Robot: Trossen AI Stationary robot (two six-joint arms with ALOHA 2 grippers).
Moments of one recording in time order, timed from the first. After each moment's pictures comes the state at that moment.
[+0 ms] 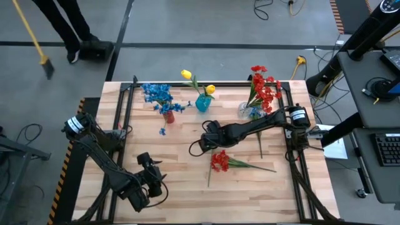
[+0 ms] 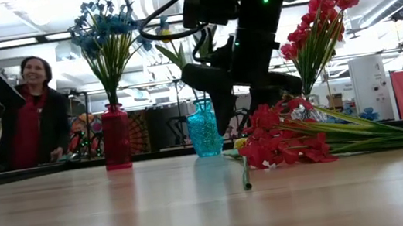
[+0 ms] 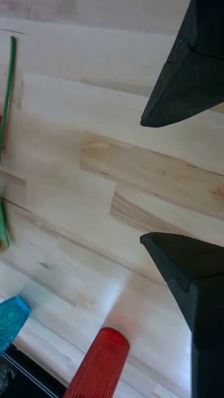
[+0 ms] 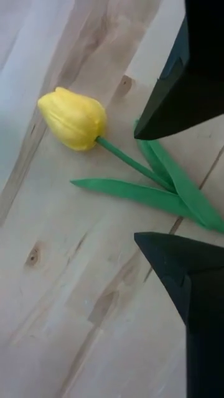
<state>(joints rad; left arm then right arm) -0.91 1.62 0.96 -0.86 -0.83 -1.17 0.08 1.97 1.35 -0.64 0.40 1.09</state>
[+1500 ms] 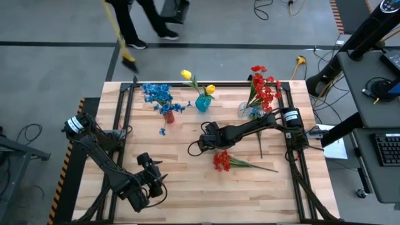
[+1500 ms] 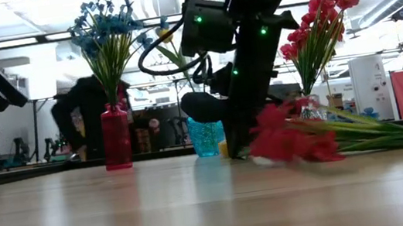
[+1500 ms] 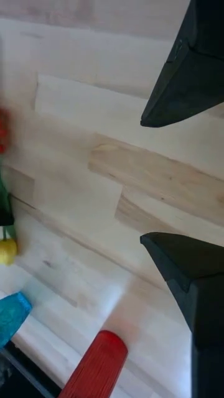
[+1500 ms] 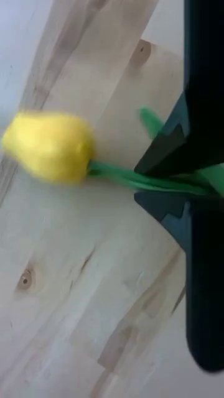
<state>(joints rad) -0.92 1.62 0.96 -0.85 -0.86 -1.23 0.06 2.05 1.32 -0.52 0.41 1.08</state>
